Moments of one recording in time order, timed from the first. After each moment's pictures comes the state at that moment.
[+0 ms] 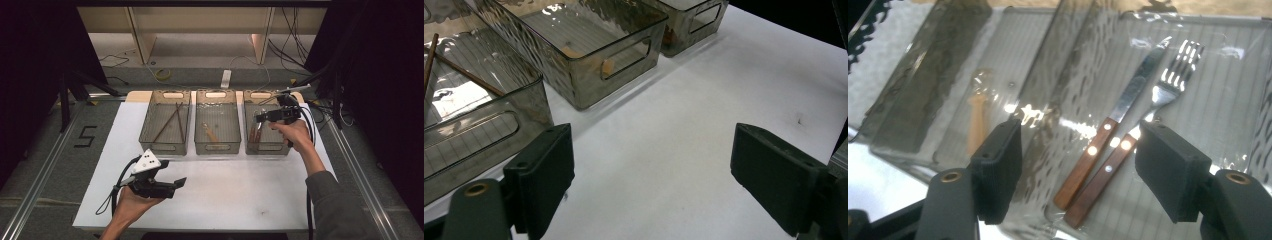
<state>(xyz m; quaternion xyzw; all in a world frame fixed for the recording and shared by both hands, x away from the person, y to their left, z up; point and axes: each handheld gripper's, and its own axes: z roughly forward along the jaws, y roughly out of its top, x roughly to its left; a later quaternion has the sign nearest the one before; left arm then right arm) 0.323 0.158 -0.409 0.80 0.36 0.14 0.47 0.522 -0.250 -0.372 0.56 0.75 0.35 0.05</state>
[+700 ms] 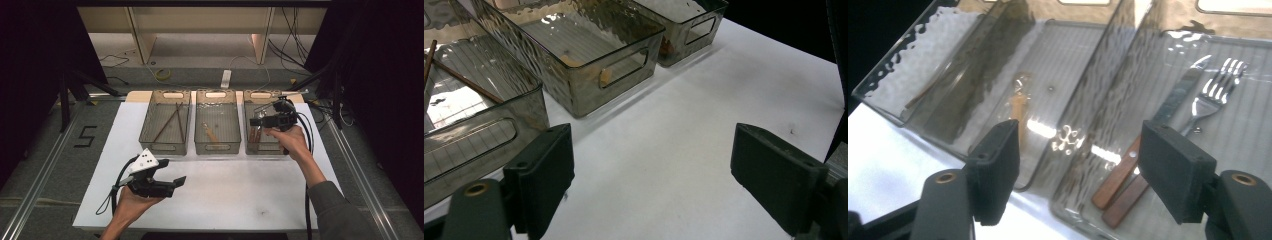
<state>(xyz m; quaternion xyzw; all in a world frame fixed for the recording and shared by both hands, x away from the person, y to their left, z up) 0.324 0.161 -0.409 0.79 0.35 0.14 0.49 0.490 -0.230 -0.366 0.52 0.75 0.39 0.07</state>
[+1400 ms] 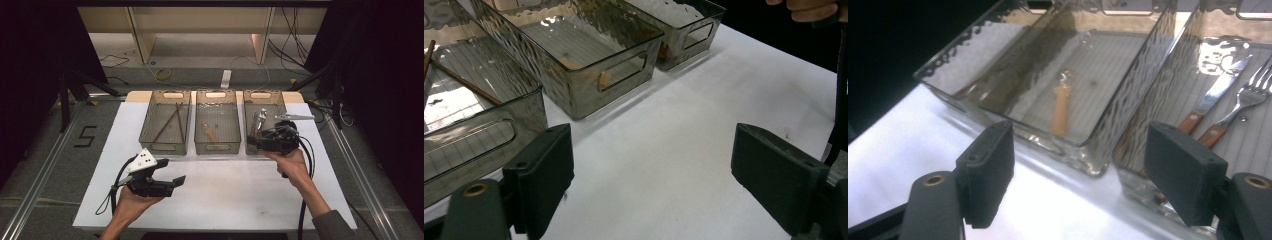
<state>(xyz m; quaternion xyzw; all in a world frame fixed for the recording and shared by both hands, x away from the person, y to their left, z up) 0.324 0.164 -0.408 0.78 0.36 0.13 0.50 0.419 -0.226 -0.380 0.47 0.74 0.46 0.09</state>
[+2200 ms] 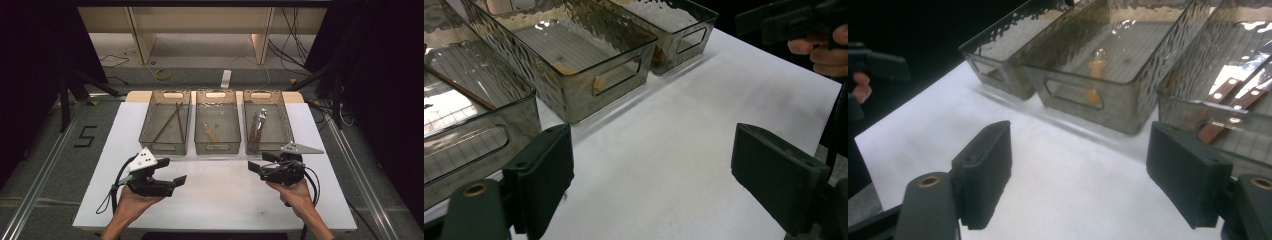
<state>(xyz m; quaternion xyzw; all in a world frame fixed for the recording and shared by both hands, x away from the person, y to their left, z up) 0.325 0.164 -0.406 0.78 0.35 0.12 0.51 0.352 -0.233 -0.414 0.43 0.74 0.51 0.09</state>
